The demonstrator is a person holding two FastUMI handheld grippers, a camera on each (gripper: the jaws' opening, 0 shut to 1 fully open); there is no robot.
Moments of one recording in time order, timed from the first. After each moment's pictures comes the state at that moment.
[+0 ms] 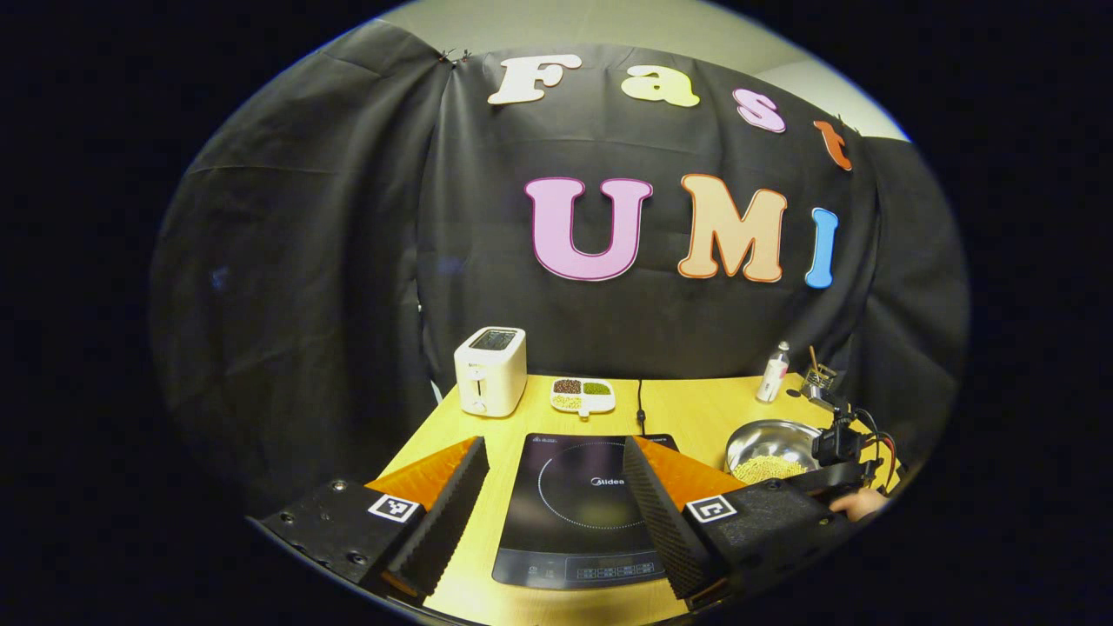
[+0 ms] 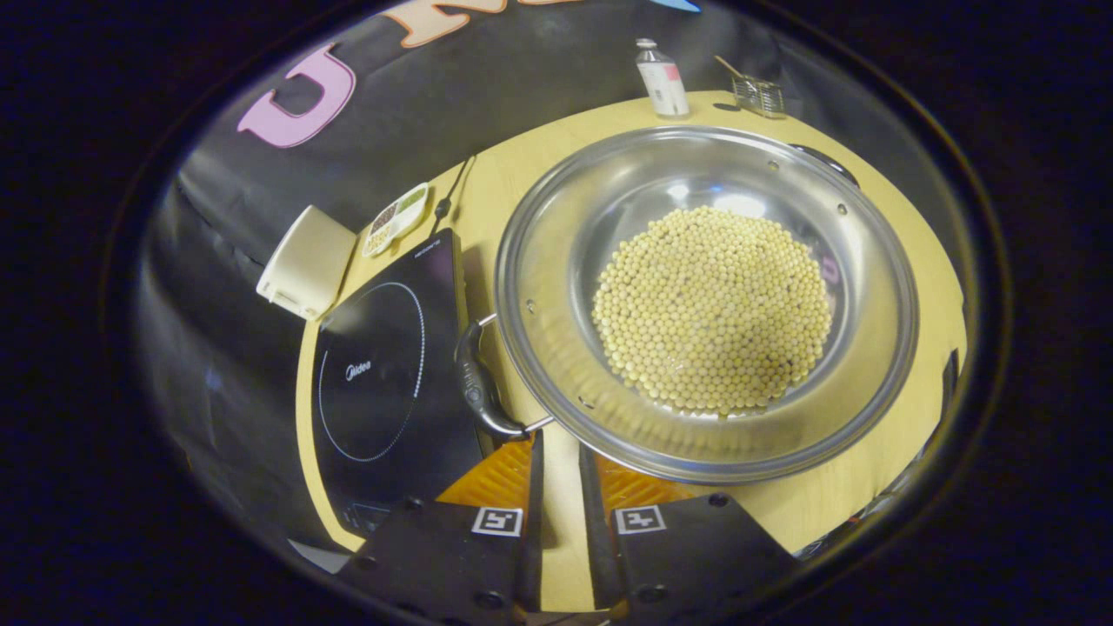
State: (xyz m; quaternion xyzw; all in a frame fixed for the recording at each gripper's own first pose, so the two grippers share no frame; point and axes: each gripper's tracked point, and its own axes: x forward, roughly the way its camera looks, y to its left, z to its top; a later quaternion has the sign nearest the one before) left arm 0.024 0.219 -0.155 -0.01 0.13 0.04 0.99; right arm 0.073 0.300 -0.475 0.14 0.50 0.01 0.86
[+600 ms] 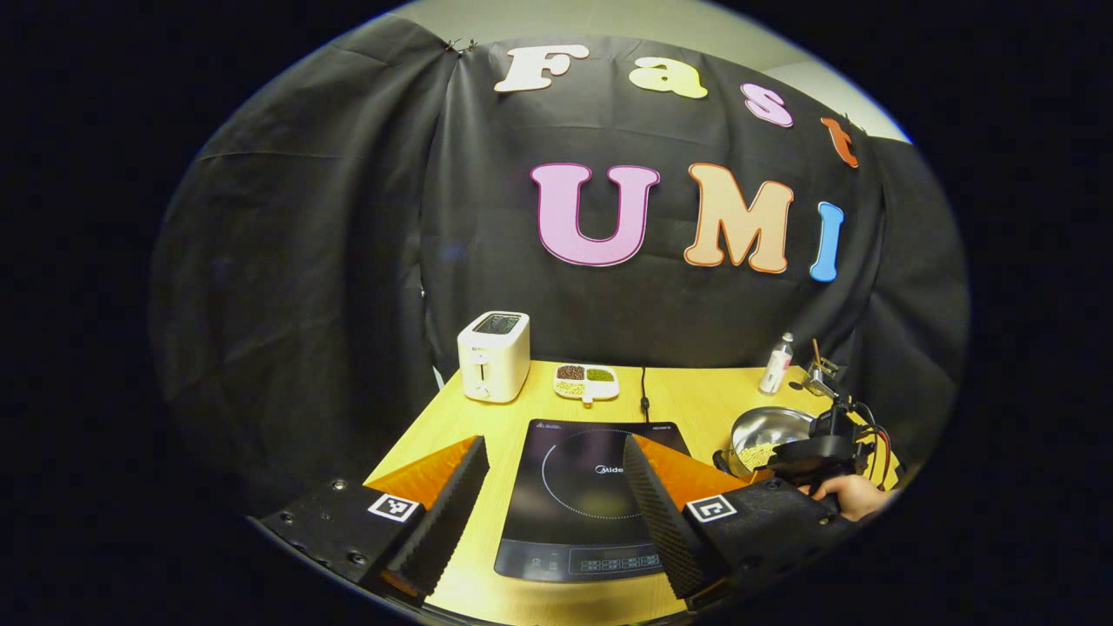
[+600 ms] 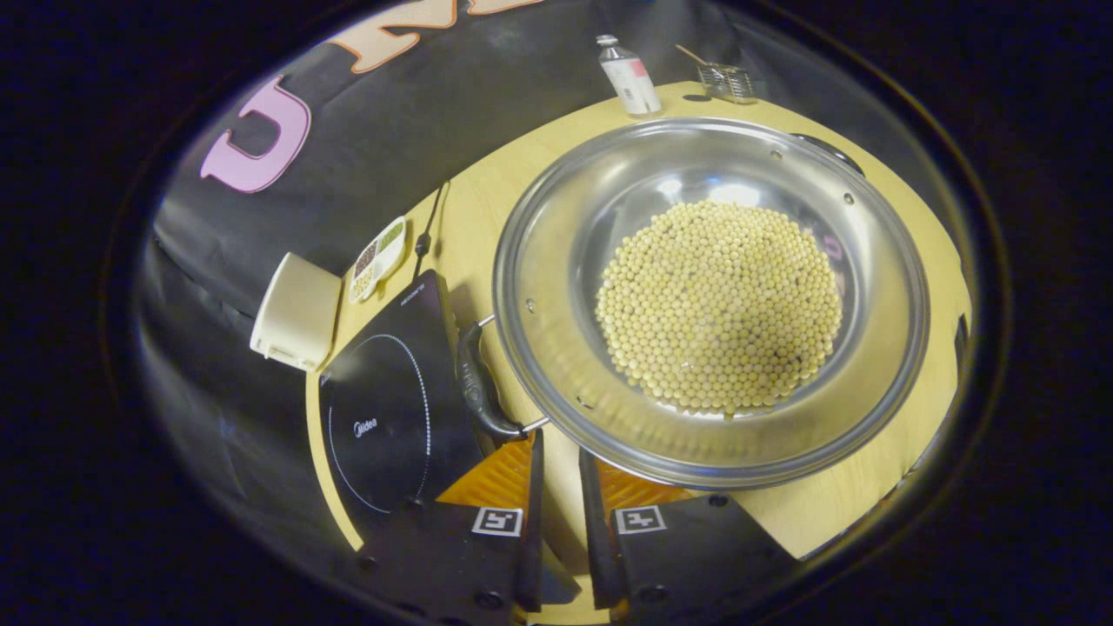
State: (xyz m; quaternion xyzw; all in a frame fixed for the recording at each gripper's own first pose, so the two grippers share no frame) left arm 0.022 0.224 -0.170 -0.02 0.15 0.04 0.99; right arm 0.102 0.309 -0.474 0.19 0.49 -0.02 0.85
